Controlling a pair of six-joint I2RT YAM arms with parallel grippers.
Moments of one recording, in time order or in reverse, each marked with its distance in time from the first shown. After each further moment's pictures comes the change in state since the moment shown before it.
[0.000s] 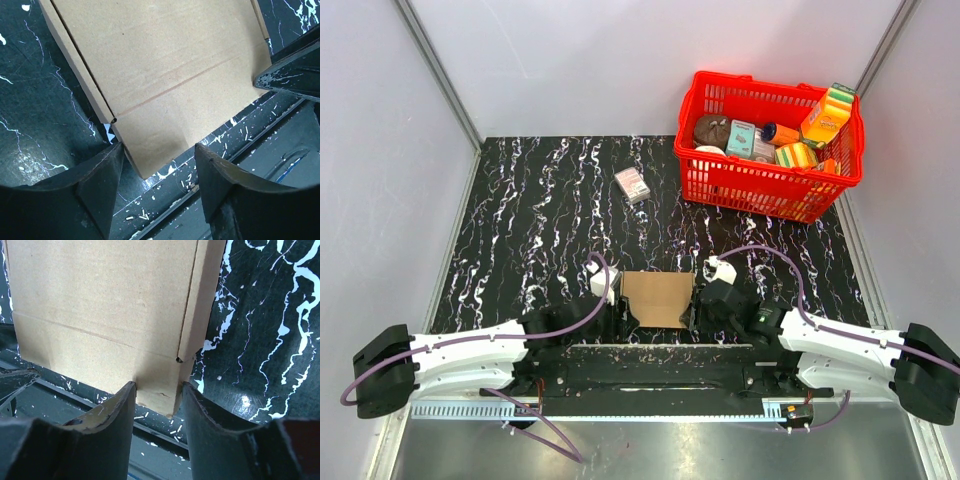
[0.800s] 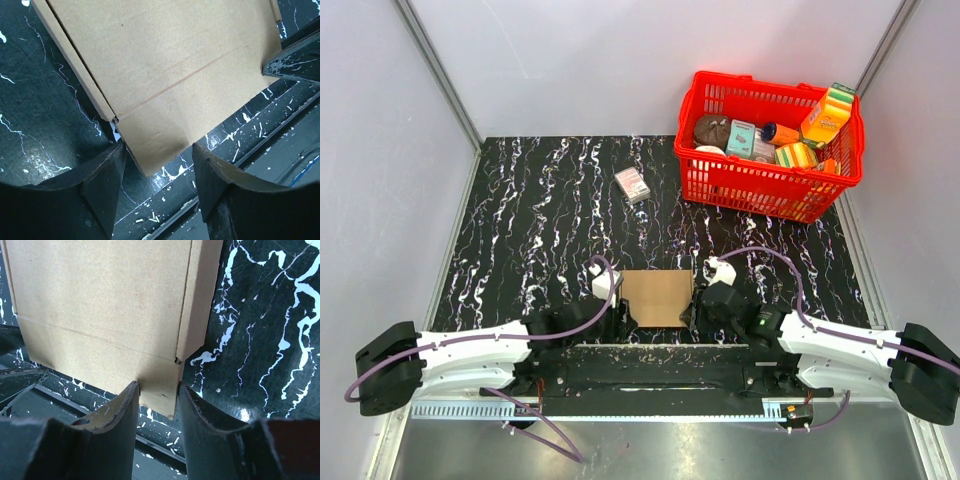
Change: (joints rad) left arm 0.000 0.032 -0.029 0.052 -0.002 0.036; right arm 0.000 0.000 -0.051 0.098 0.020 -0.037
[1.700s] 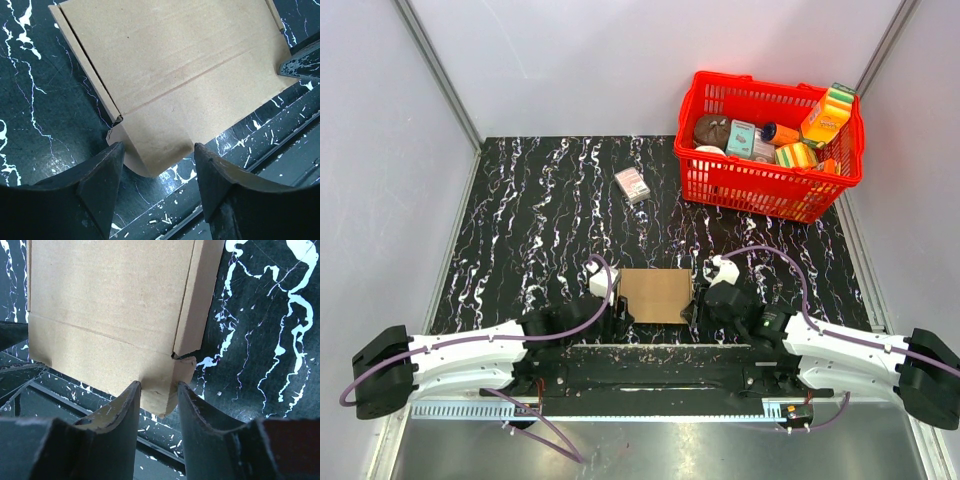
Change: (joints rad) left arm 0.000 -0.040 0.027 -0.071 -0.068 0.060; right arm 0.000 -0.047 0.000 -0.002 0.029 -0.004
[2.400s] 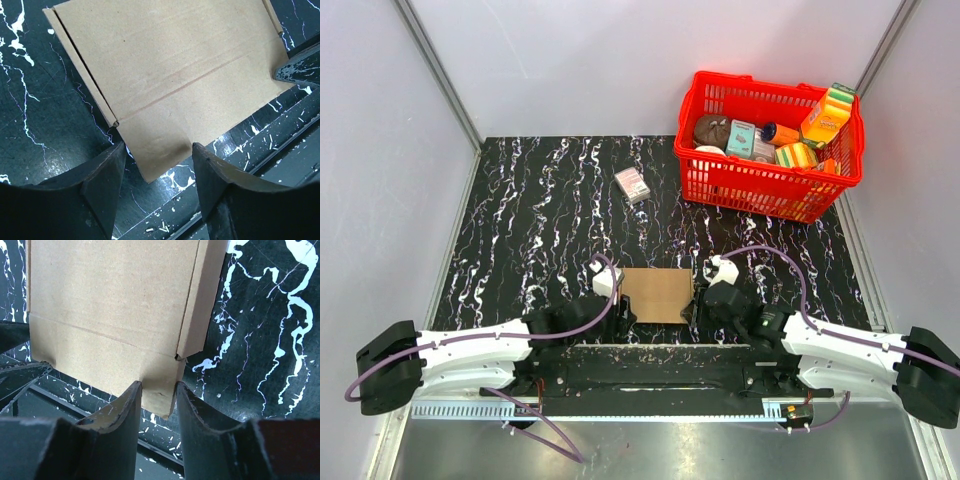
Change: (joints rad) left arm 0.000 0.054 0.000 0.067 0.002 0.002; right arm 0.000 0.014 0.000 0.012 0.003 -0.002
